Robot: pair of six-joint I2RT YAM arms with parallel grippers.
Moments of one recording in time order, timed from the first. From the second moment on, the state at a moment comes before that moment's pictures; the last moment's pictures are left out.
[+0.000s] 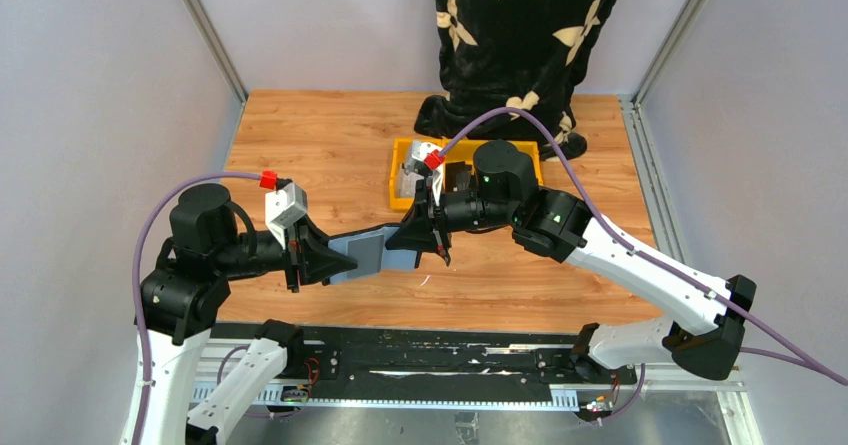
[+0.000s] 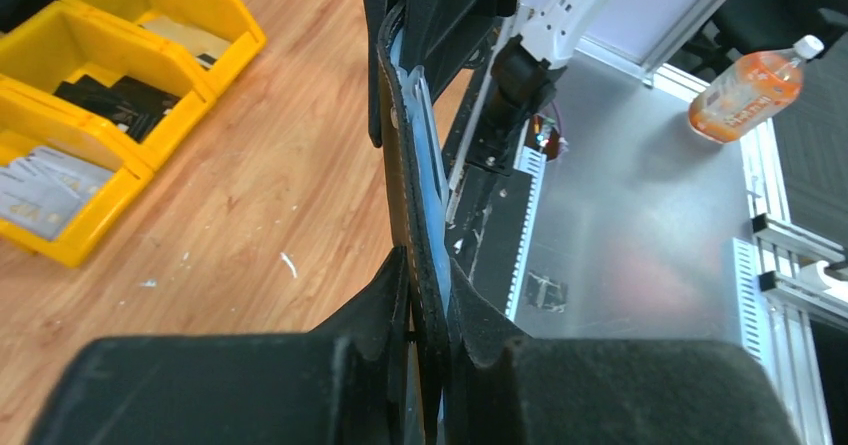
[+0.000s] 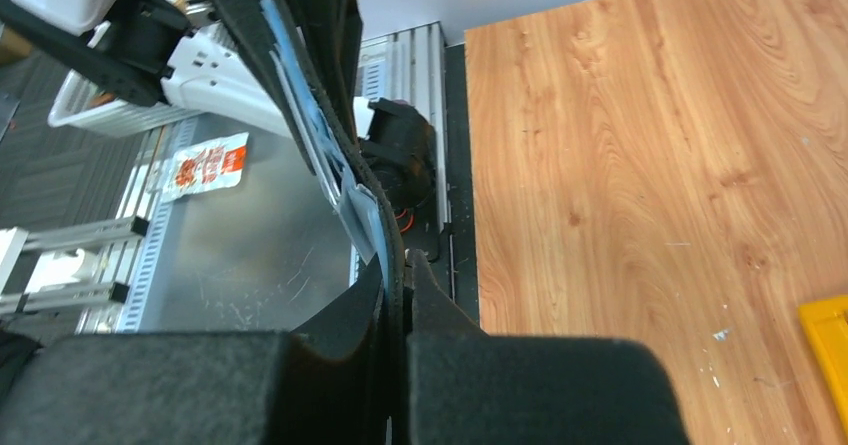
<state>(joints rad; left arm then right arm) -0.26 0.66 1.22 -0.95 1.06 0.06 1.01 1.26 1.37 -0.33 -0.62 0.14</state>
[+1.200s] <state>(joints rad) -0.26 0.62 1.24 -0.93 0.88 0.08 1.08 1.26 1.36 -0.26 -0.54 0.27</state>
